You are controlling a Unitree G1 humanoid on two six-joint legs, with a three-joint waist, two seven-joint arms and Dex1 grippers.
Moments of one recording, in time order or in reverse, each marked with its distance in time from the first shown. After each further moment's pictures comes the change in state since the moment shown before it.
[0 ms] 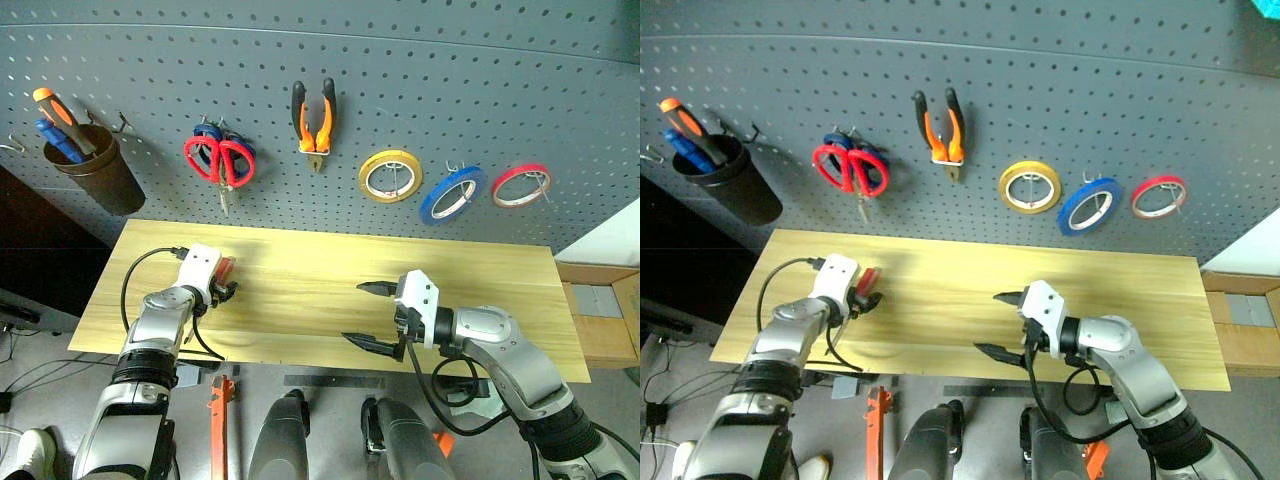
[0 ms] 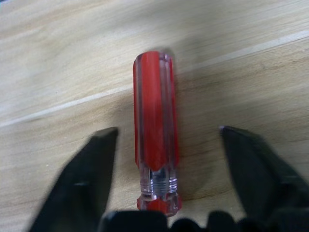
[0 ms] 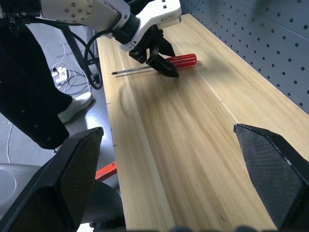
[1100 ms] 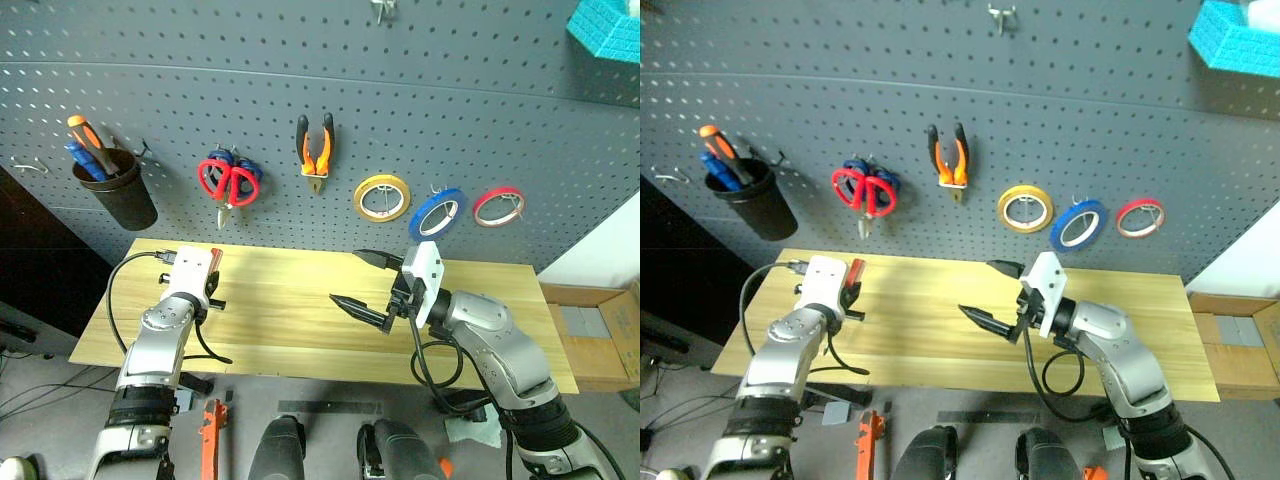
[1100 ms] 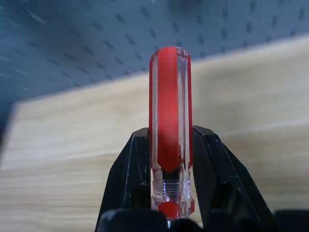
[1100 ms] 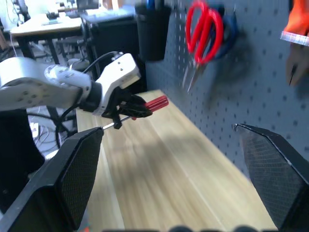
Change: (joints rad) left arm 0.254 -0.078 0.075 -0.512 -0.014 0.071 0.251; right arm -0.037 0.154 -0.112 -0.010 0.110 -0.019 -0.091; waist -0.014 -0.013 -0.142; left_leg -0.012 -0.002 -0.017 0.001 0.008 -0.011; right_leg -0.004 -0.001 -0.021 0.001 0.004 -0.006
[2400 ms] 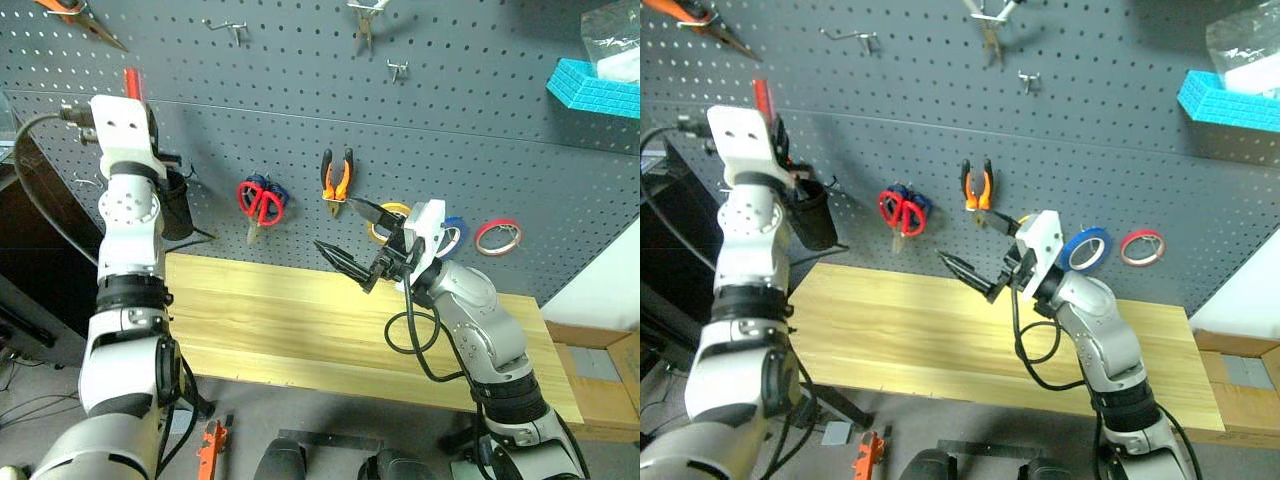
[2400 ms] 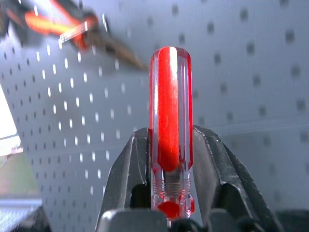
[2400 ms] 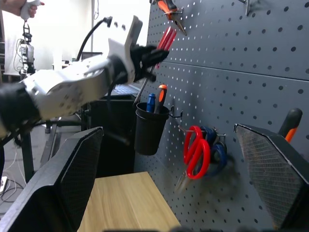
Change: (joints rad) left arm -0.696 0.106 0.117 0.629 0.055 -0.622 0.186; right arm -0.140 0.131 -0.006 0.058 0.000 -0.082 -0.094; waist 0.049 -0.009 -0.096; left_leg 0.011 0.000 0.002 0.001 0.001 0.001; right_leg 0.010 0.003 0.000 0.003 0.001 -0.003
